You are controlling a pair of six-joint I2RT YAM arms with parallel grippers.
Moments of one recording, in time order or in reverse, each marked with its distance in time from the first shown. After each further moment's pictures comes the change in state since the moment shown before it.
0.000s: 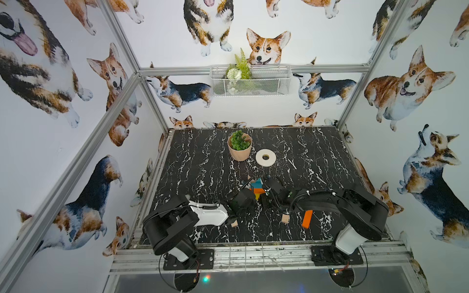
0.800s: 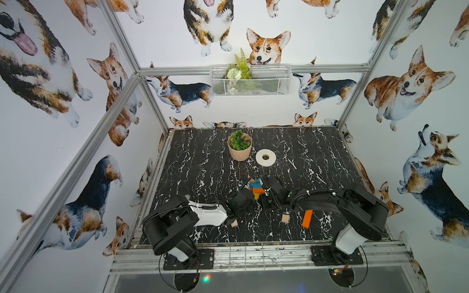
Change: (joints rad) left arm 0.010 0.006 -0.011 0.039 0.001 0.003; right arm 0.000 -0.005 0.000 -0.011 -0.020 -0.004
